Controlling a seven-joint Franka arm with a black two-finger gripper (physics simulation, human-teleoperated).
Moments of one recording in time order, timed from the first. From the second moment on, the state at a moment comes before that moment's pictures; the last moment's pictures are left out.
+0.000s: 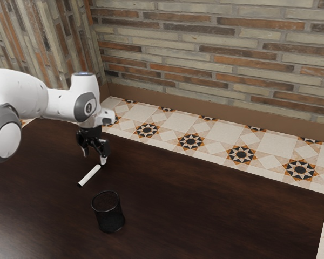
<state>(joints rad) -0.04 0.54 0.26 -1.71 -0.10 2.09 0.36</state>
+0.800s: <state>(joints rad) -0.04 0.60 0.25 -1.74 -0.11 2.29 0.40</state>
